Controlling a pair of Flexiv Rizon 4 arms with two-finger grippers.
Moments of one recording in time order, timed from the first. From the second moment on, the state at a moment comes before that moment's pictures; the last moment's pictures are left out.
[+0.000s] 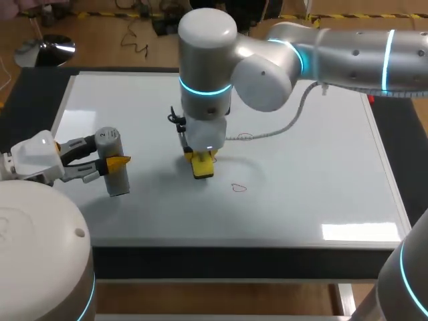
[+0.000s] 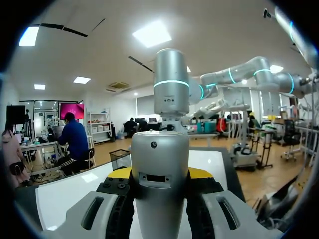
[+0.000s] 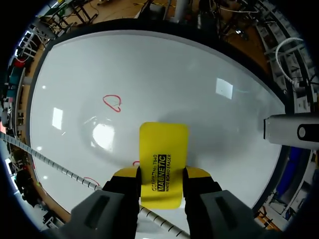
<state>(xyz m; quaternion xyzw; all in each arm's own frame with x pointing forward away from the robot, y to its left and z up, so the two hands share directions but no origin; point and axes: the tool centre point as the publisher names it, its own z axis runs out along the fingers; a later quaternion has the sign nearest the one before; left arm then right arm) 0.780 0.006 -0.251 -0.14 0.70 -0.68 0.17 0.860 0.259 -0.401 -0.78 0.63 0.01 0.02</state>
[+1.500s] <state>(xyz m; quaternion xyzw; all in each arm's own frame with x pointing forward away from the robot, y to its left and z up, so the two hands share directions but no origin) 0.781 0.006 -0.251 -0.14 0.70 -0.68 0.17 0.908 0.198 -0.424 -0.73 0.68 0.00 -0.02</state>
